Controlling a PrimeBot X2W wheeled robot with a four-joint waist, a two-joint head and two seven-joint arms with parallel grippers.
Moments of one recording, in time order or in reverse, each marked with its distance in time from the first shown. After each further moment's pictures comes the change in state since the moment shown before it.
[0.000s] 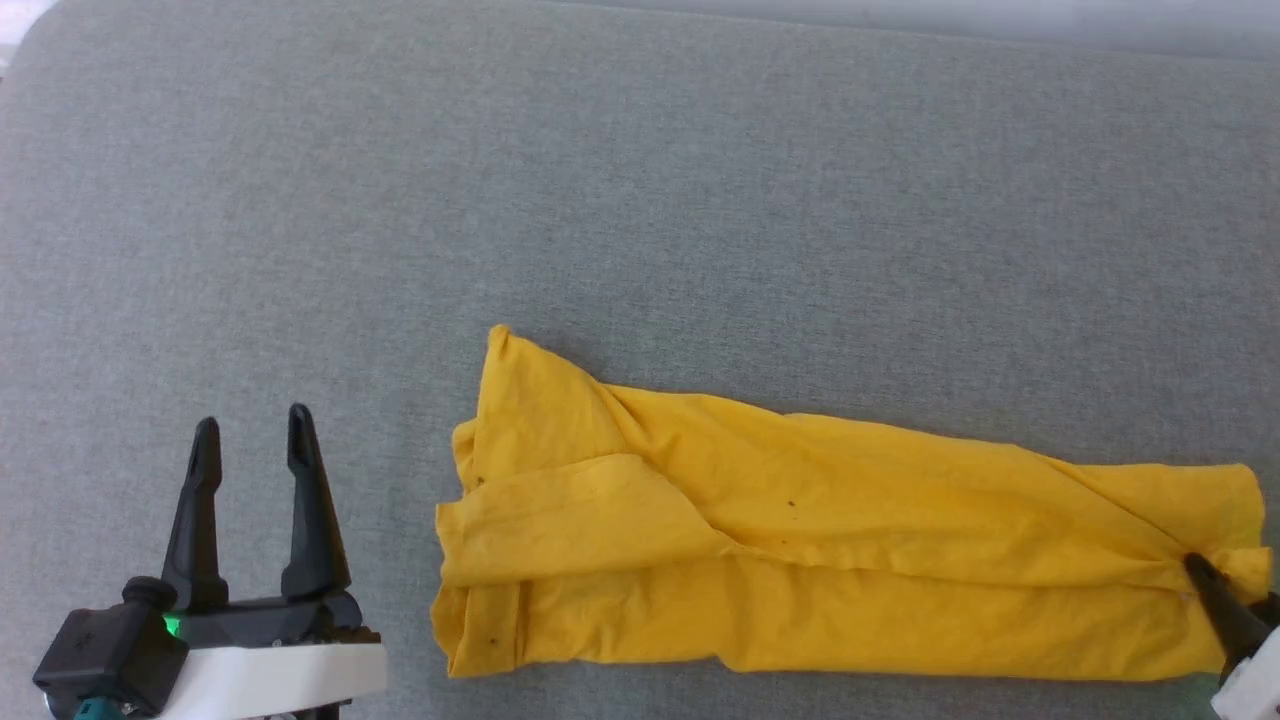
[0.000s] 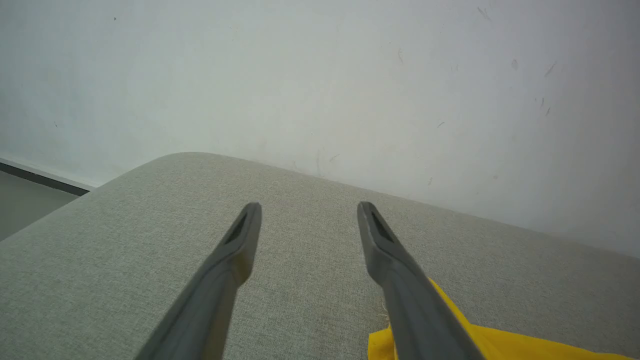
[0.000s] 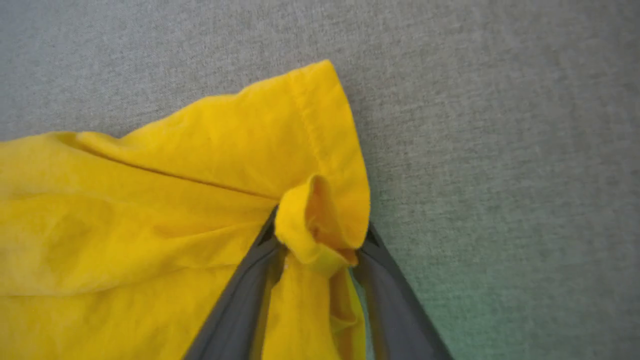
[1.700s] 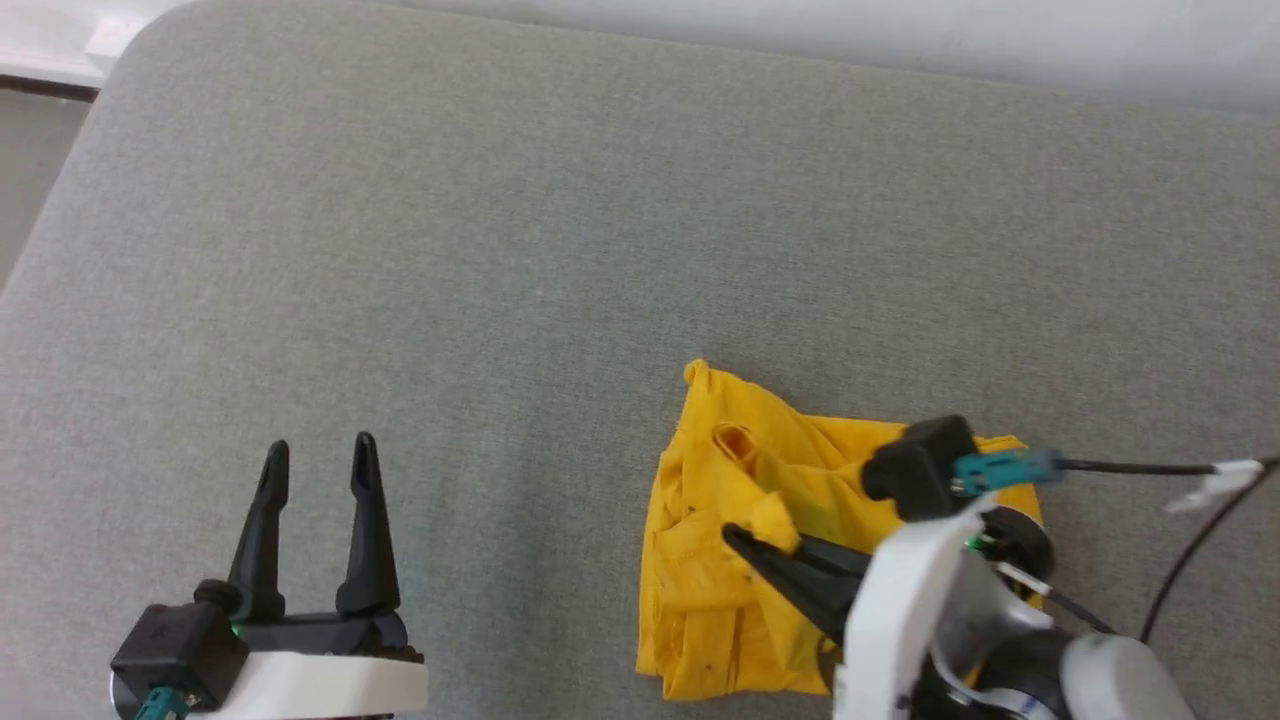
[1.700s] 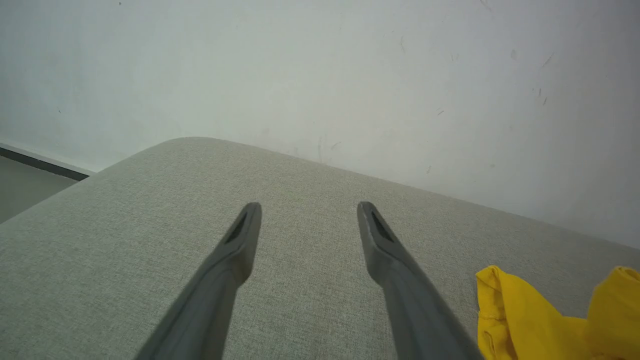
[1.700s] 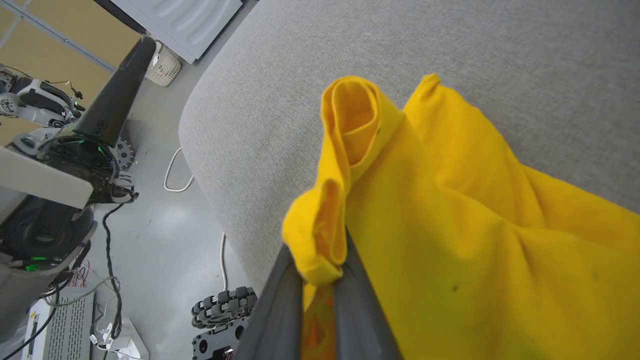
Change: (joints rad) left arm -0.004 -0.076 0.008 0.108 0.053 -0.115 0.000; right arm -0.205 0.059 0.687 -0.243 0.089 0.000 0.223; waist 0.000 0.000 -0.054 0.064
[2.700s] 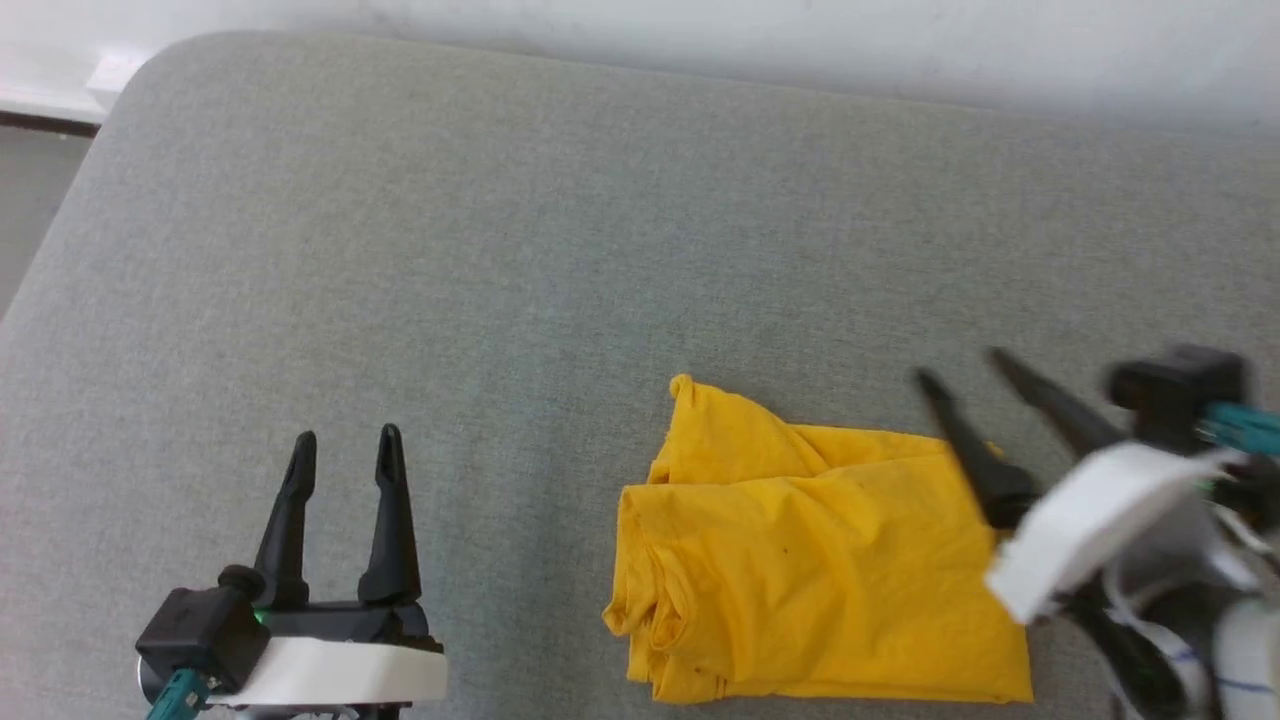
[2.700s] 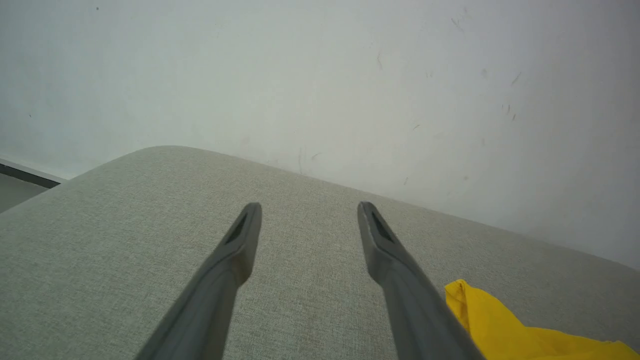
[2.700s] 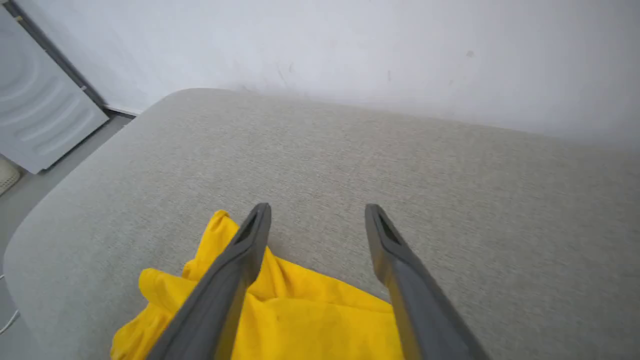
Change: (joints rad) left arm -0.031 -0.020 -0.018 0.041 -0.006 -0.018 0.000; right arm -0.033 0.009 -0.267 -0.002 -0.233 0.000 -0.232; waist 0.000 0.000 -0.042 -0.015
